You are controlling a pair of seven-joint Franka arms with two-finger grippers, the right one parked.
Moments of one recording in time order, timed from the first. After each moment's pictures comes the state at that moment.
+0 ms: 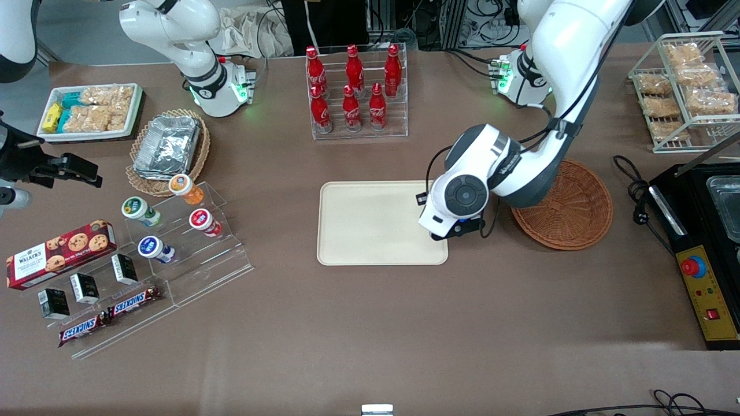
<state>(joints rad) -0.24 0.55 -0.41 -1.62 0.00 1.76 -0.86</state>
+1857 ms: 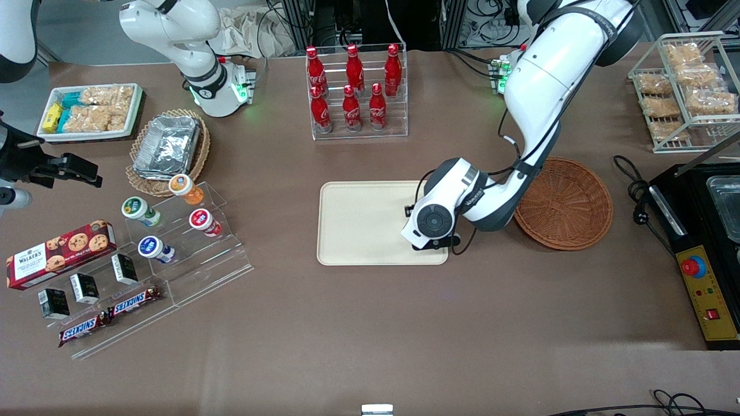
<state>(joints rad) -0.28 0.72 -0.40 -1.58 0.08 1.84 -0.79</state>
